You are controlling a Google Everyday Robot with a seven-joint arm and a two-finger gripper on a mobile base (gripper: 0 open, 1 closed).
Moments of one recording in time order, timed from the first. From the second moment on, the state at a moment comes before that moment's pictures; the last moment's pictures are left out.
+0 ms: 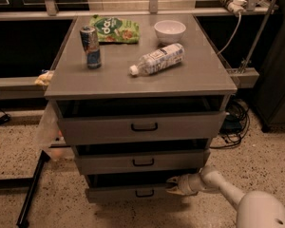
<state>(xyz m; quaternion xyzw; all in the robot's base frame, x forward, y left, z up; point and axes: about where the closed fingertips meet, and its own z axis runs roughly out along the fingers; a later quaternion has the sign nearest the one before) 0.606 -0.167 0.185 -0.66 0.65 0.17 0.35</state>
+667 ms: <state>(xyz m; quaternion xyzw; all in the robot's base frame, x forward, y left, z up) 0.566 -0.180 0.188 -0.64 0.68 0.21 0.28</state>
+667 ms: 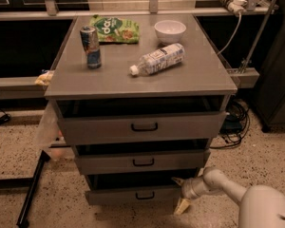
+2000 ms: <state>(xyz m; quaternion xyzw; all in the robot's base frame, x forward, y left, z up) 0.498 -0.209 0.192 -0.60 0.73 0.28 0.17</state>
